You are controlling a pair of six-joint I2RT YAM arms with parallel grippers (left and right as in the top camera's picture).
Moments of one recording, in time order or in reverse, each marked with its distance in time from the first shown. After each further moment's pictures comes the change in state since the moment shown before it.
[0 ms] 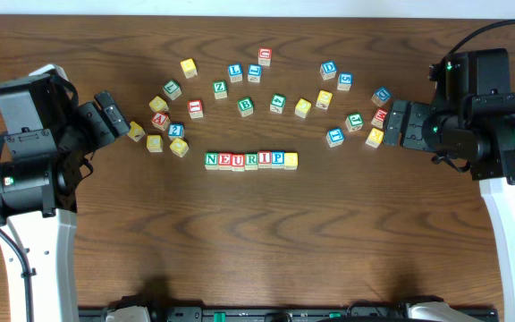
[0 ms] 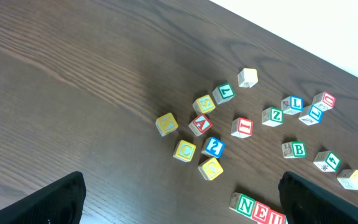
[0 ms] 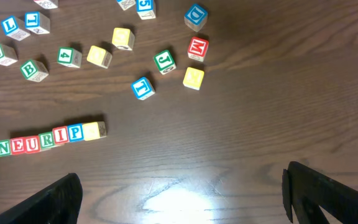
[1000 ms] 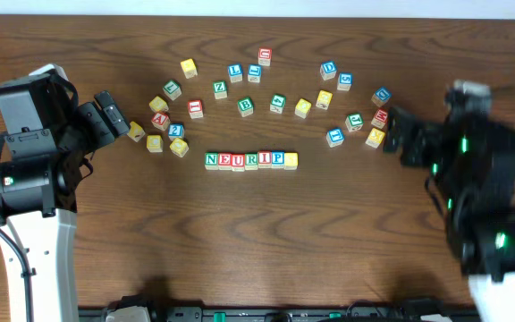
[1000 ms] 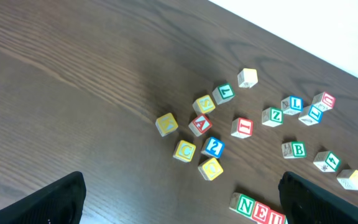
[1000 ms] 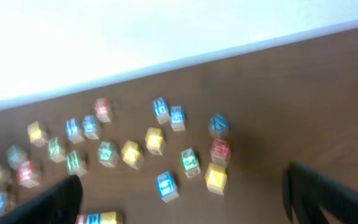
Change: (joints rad) left arm 0.000 0.000 0.002 -0.001 0.000 0.000; right arm 0.000 -0.504 -0.685 0.814 0.019 -0.026
